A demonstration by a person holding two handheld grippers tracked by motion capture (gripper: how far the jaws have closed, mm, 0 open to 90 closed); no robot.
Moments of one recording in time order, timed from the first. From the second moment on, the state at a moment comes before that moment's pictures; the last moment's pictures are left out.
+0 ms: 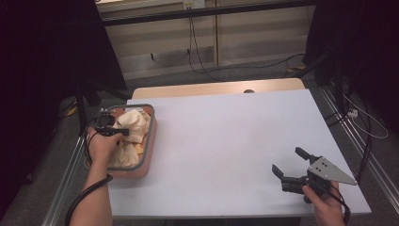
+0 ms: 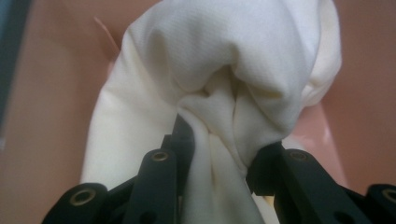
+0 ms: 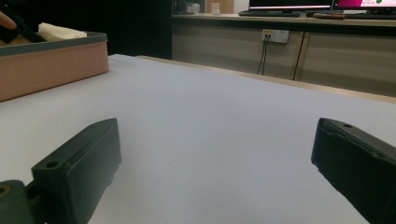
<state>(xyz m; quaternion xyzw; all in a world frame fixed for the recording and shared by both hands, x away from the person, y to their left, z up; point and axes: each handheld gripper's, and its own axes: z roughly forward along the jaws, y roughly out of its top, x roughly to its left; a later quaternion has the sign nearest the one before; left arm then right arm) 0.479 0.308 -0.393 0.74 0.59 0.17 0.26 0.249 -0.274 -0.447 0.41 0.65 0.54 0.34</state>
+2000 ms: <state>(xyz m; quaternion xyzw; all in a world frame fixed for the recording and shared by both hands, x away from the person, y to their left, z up) 0.462 0.221 -0.169 0.80 0.46 0.11 0.37 0.245 -0.277 -0.445 0.41 0.64 0.55 0.34</state>
